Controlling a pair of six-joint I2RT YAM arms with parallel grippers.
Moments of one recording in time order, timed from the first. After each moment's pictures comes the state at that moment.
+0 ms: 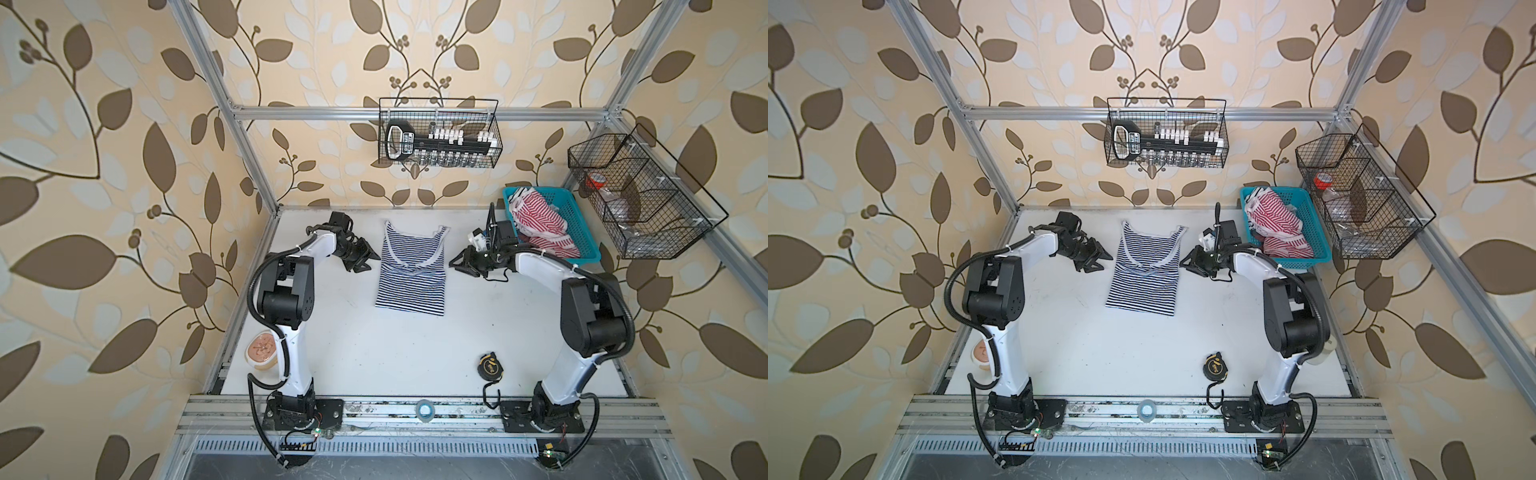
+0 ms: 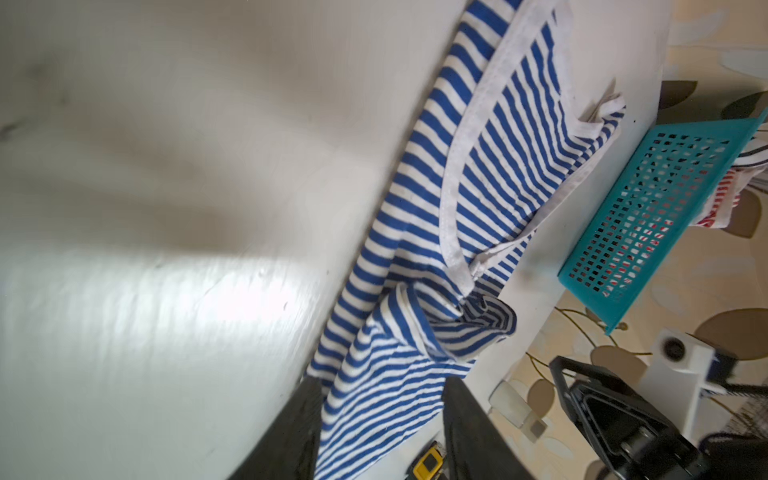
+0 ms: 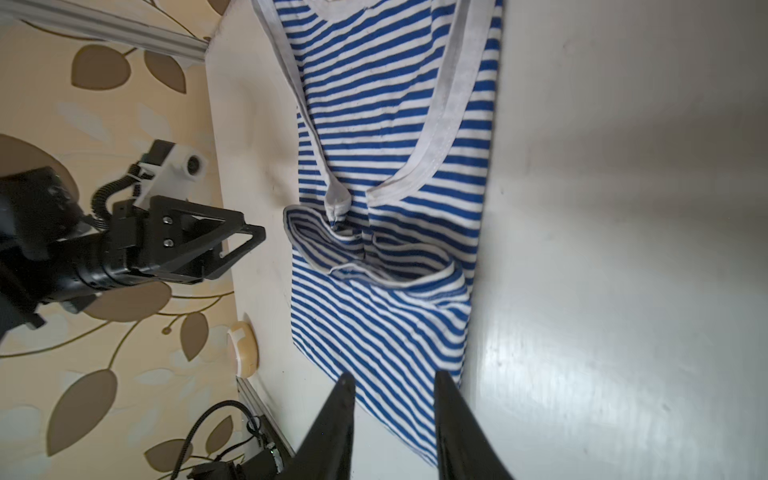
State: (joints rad) left arm -0.12 1.98 1.49 -0.70 0.60 -0.71; right arm 0.19 1.75 1.19 -0.42 -0.58 0.51
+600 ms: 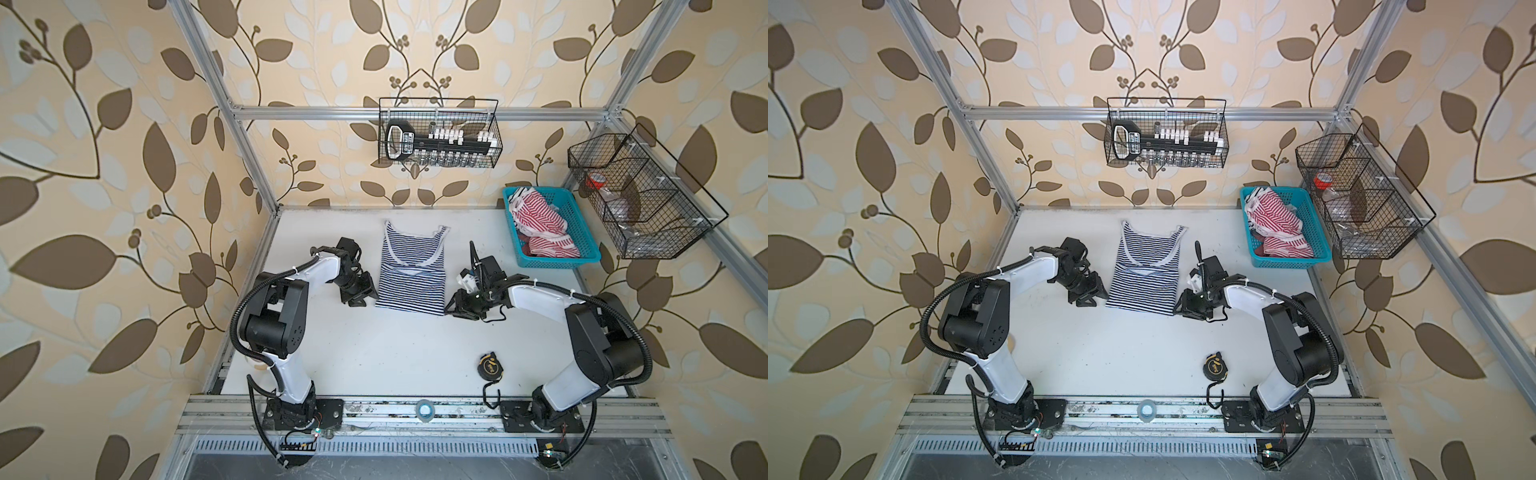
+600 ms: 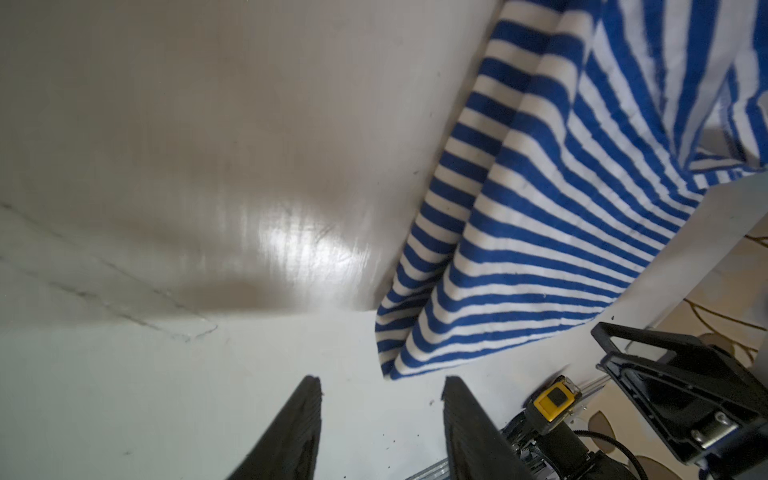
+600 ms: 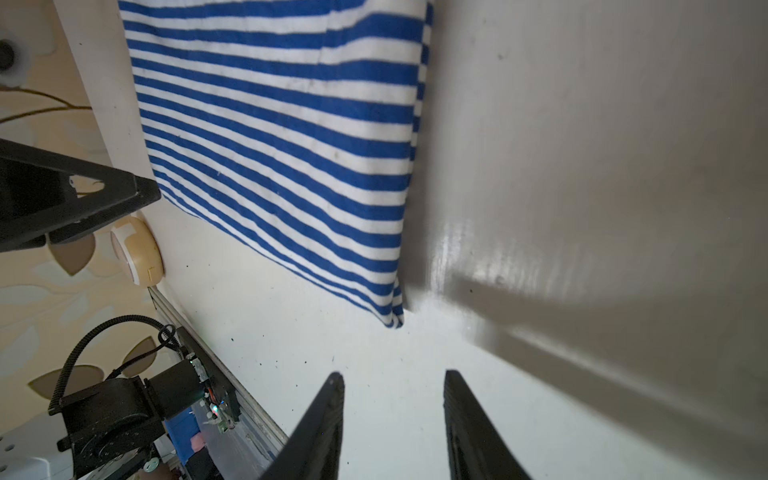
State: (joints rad) left arm -0.22 1.78 1.15 -0.77 0.48 -0.58; right arm 0.35 1.63 0.85 -0.40 -0.52 0.52
